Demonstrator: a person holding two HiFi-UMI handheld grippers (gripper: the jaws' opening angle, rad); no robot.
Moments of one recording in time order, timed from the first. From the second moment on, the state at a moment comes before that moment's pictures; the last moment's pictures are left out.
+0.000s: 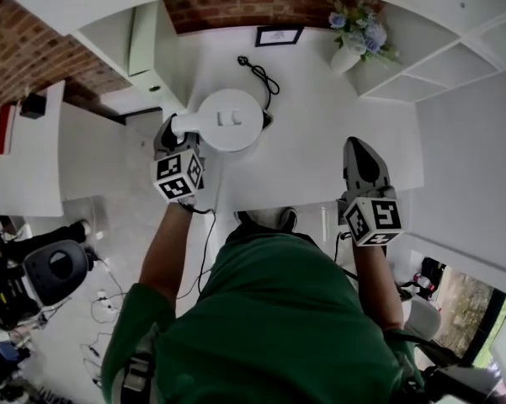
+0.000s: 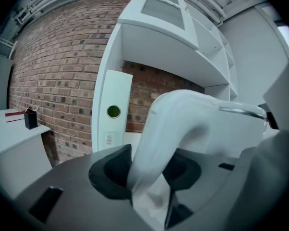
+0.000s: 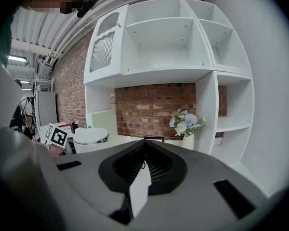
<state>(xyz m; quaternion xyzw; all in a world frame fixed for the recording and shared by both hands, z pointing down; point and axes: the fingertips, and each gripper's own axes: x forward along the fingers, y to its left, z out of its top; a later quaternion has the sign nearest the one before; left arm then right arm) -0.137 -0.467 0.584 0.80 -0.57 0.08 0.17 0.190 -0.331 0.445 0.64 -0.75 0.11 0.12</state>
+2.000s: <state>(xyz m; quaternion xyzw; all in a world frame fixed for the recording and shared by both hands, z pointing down) -0.127 -0.374 0.448 0.76 -0.64 0.05 0.10 0.185 -0.397 0.398 0.51 -0.86 0.07 0.03</state>
